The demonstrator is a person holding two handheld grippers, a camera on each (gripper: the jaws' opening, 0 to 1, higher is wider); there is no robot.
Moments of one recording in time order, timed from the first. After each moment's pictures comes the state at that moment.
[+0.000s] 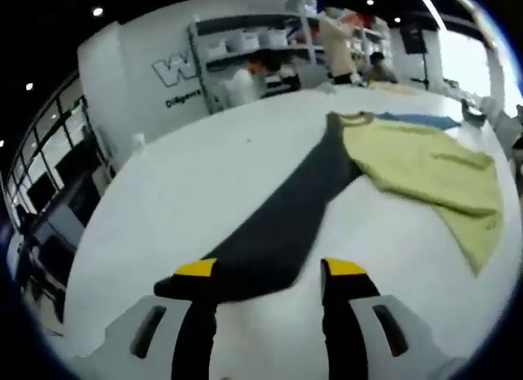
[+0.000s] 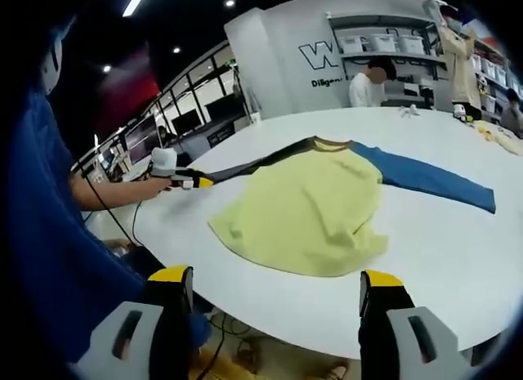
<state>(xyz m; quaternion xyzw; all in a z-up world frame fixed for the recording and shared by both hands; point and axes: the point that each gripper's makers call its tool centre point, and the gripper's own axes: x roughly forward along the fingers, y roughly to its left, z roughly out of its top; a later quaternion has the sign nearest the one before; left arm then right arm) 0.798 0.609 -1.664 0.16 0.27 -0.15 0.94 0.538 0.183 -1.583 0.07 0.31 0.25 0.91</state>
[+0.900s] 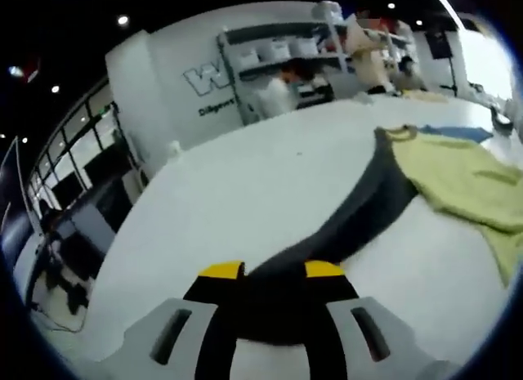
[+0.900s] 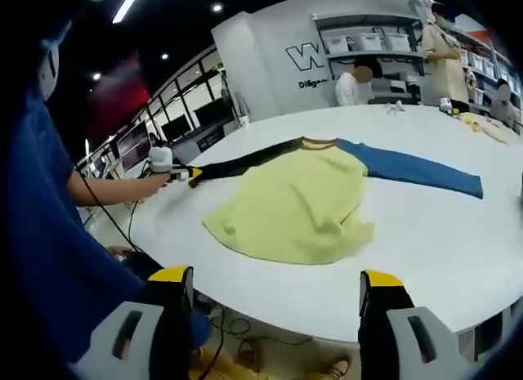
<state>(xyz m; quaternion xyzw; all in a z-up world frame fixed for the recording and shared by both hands) 0.835 0.654 -1.639 0.15 0.24 -0.08 0.96 0.528 0.167 -1.588 0.09 0.31 0.23 0.92</state>
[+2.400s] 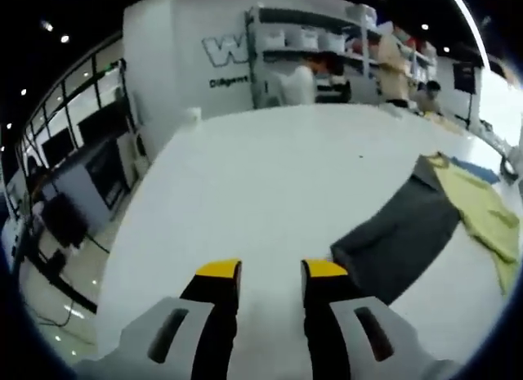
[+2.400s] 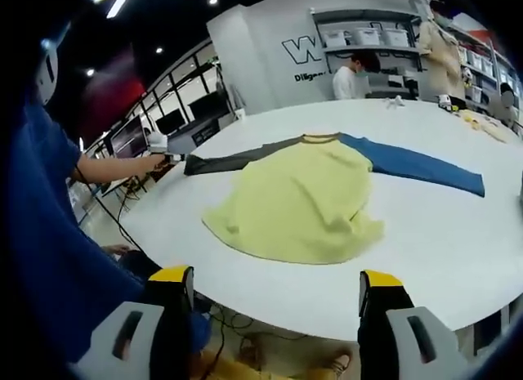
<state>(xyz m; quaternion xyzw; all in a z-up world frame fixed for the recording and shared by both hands) 0.893 0.758 -1.635 0.09 0.30 -0.10 0.95 0.534 0.193 -1.589 0.08 0.34 0.21 0.91</state>
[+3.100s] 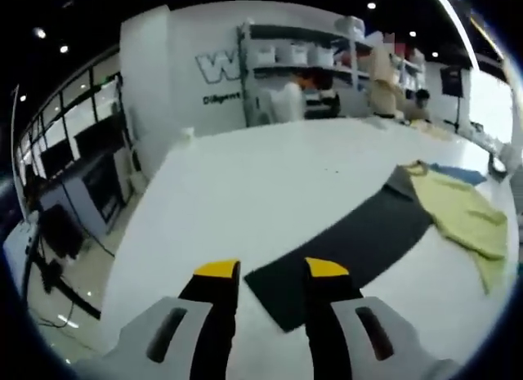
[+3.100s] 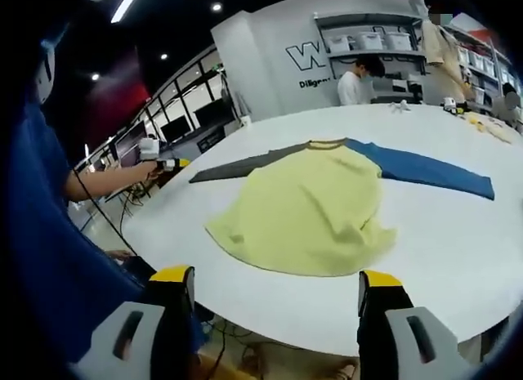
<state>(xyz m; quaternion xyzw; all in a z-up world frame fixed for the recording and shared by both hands) 0.847 0.715 -1.606 0.06 0.25 -0.15 0.96 0.545 0.198 -1.595 0.09 0.31 0.23 0.92</state>
